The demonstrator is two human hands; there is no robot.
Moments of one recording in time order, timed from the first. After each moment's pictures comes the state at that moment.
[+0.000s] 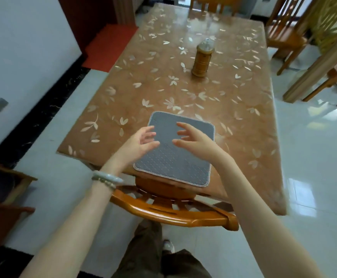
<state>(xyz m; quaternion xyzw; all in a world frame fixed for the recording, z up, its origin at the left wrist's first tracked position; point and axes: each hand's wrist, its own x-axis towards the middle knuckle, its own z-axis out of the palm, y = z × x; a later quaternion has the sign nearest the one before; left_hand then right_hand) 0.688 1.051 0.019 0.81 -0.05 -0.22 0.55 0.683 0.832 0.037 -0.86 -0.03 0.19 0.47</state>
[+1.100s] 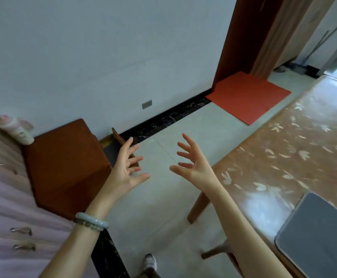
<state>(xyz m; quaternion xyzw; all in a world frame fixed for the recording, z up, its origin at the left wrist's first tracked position) 0.544 1.514 0.038 0.76 0.16 0.15 0.61 0.677 1.328 0.063 -0.72 -0.30 0.24 0.57</state>
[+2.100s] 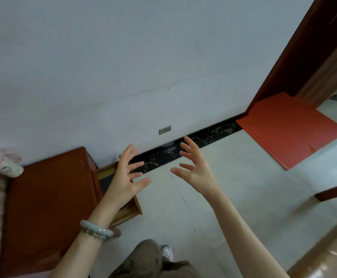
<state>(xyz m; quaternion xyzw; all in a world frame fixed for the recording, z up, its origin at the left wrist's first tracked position) 0.858 1.759 0.022 0.72 0.27 0.22 0.60 1.025 1.618 0.046 -0.69 -0.33 0.29 0.57</state>
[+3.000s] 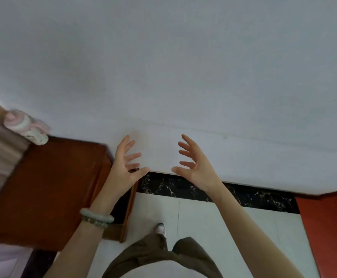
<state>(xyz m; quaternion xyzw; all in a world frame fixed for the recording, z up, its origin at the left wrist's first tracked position) 1.030 1.984 -0.003 0.57 0.50 0.39 0.52 1.253 1.951 0.029 -0.59 -0.54 0.46 0.38</state>
